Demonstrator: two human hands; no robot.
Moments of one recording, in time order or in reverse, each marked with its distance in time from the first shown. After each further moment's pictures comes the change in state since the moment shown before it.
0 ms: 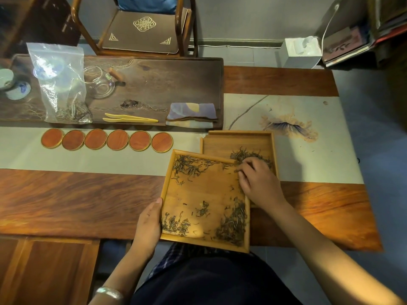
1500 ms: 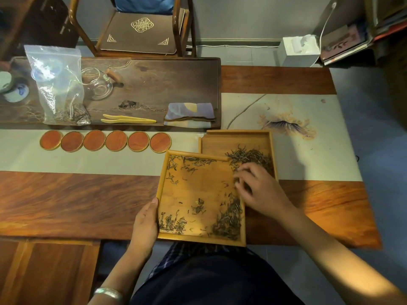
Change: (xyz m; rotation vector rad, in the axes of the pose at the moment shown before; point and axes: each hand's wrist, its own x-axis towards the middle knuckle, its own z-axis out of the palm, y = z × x) left_hand -0.002 0.000 -0.001 -0.046 0.018 0.009; right_hand -0.016 0.002 -0.016 0.150 -0.056 -0.172
